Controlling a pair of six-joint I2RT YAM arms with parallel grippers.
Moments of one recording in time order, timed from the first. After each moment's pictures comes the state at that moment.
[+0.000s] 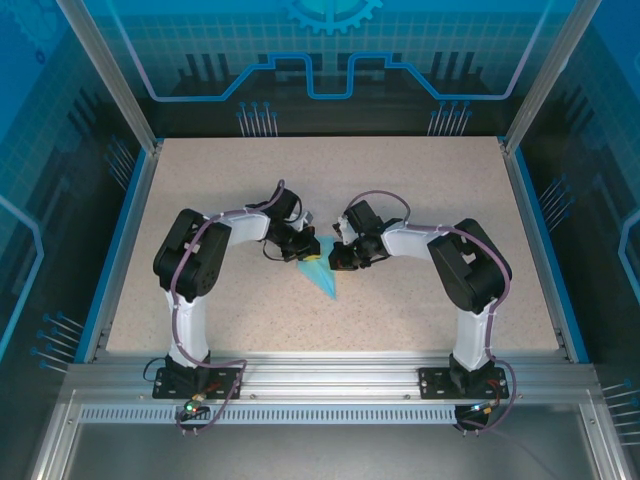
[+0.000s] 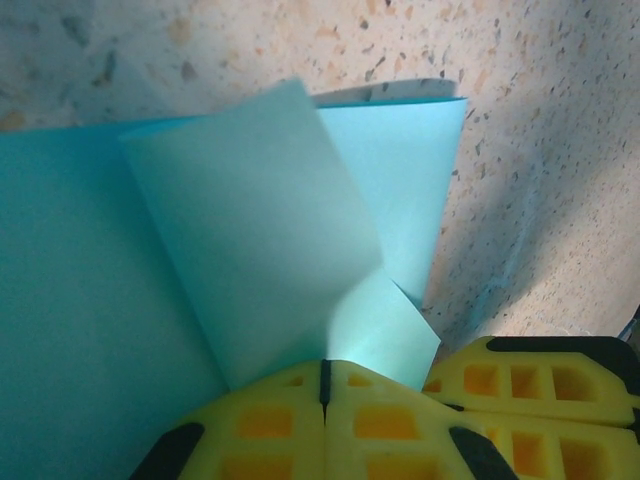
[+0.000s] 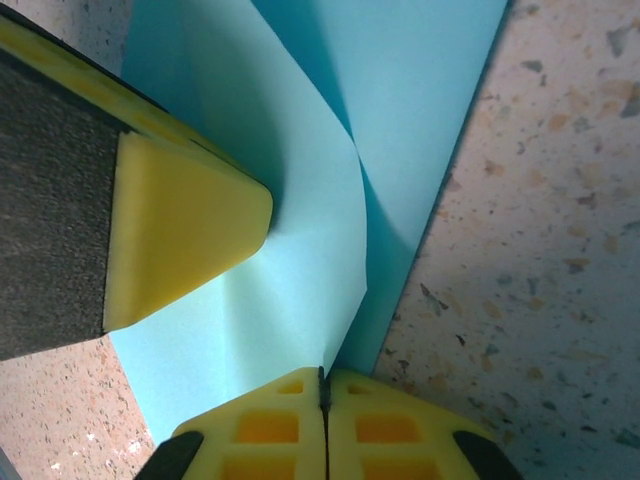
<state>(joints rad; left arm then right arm) -0.38 2.02 1.20 -0.39 0.62 -0.61 0.57 1.93 1.10 -0.31 -0.44 0.45</state>
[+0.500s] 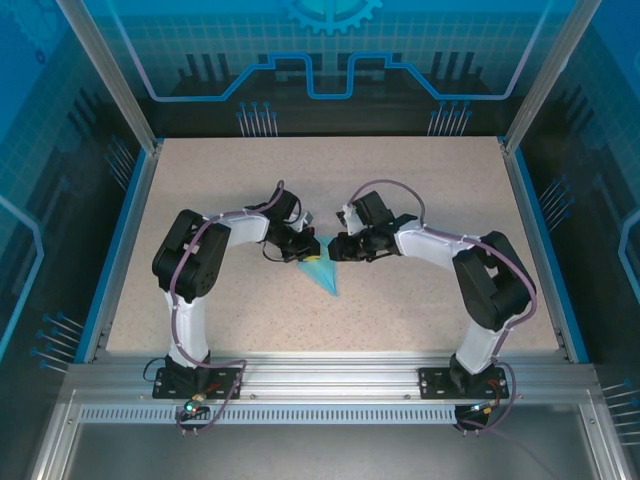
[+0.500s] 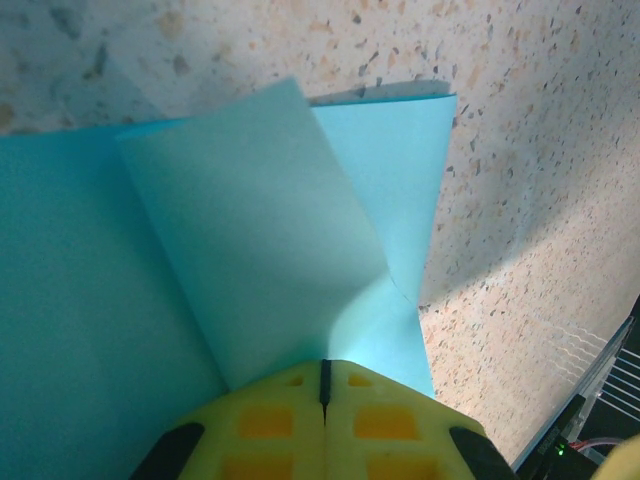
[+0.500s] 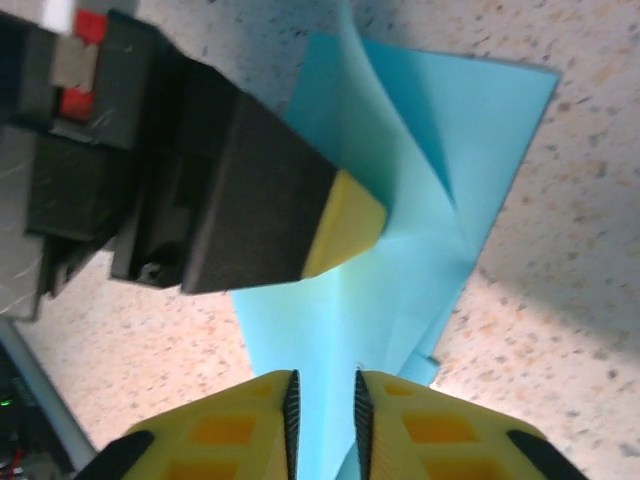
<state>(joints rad) -0.38 2.01 1.19 -0.36 0.63 -0.61 0.56 1.76 1.07 -0.32 -0.47 0.44</state>
